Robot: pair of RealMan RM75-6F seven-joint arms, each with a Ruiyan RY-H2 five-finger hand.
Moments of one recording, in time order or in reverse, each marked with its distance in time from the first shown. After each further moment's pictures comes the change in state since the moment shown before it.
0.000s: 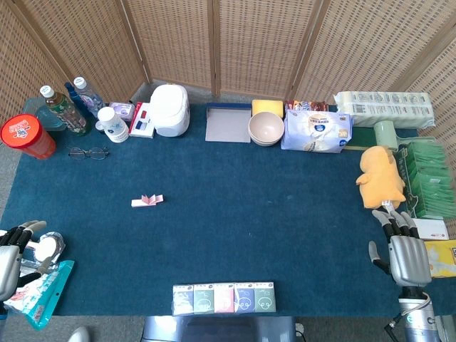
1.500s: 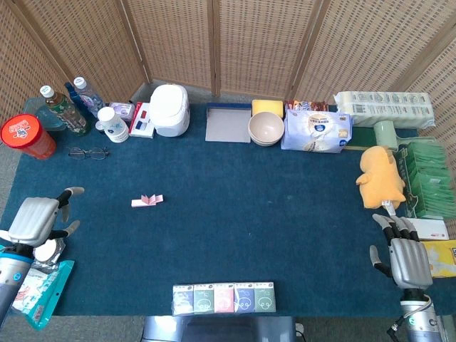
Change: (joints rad) left arm -0.329 0.064 -0.148 0.080 -0.122 -0.425 -0.031; right arm -0.001 0.018 -0.010 -0.018 0.029 -0.038 -0.003
